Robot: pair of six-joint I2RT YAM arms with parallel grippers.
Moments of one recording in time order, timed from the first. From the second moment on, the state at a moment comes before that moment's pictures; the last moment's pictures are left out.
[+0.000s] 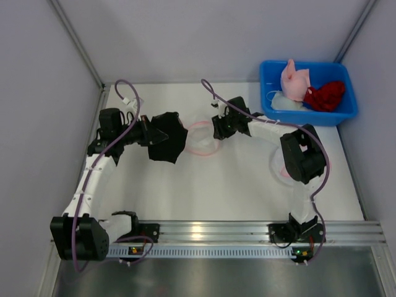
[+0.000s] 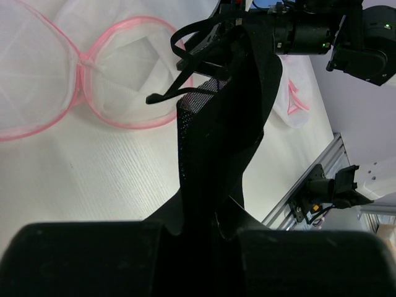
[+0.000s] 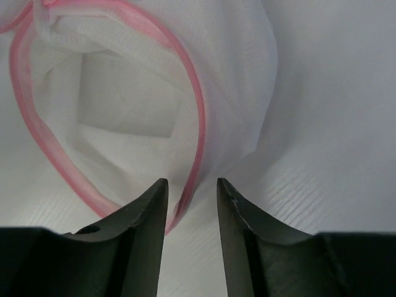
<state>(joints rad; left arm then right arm) -0.01 1.12 0.94 -0.38 0.80 -0.35 0.52 1.97 1.36 -0.20 -0.30 -0.01</state>
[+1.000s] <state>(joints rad) -0.31 1.56 0.88 -0.39 0.97 -0.47 0.65 1.59 1.08 -0.20 -0.42 -0.26</state>
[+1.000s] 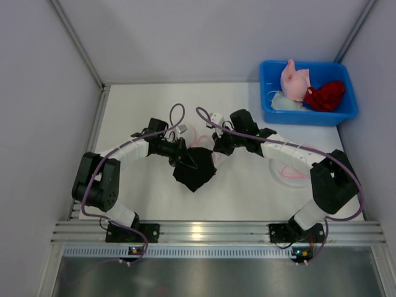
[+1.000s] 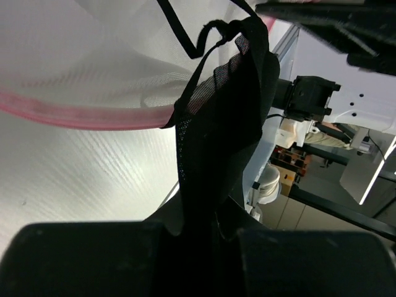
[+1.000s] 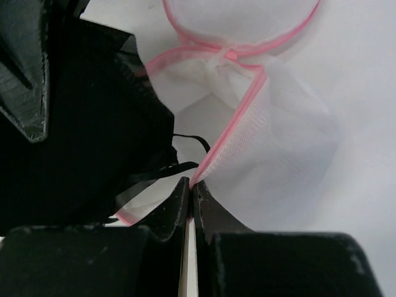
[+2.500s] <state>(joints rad) -0.21 1.70 0.67 0.51 0.89 -1.33 0.64 1.59 1.03 -0.22 -0.67 -0.08</state>
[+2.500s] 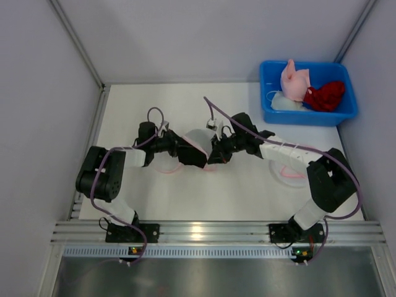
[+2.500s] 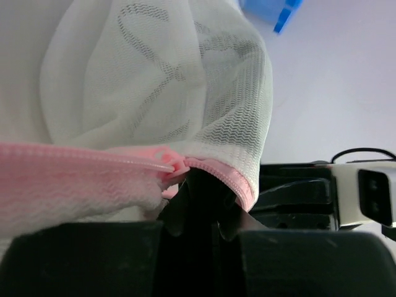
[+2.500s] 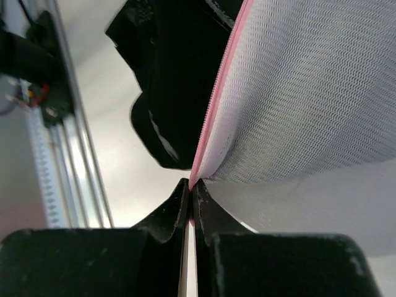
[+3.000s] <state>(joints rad) -0.29 1.63 0.80 0.21 0.61 -1.28 0.61 1.66 0.84 0.39 -0.88 0.80</state>
